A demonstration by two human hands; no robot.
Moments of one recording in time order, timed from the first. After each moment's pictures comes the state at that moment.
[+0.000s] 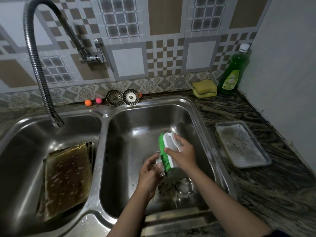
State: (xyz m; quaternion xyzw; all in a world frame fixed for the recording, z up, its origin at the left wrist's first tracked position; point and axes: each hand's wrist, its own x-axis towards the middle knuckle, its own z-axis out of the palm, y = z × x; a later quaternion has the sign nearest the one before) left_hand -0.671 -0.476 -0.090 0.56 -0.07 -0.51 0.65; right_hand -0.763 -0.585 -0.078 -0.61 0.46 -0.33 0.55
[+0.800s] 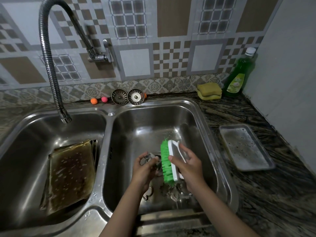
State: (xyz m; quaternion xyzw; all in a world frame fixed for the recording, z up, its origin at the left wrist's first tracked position) left_hand -0.645 -0.476 -0.082 0.58 0.00 -0.48 0.65; right_hand -0.780 -0.544 -0.072 -0.48 0.45 -0.36 0.66
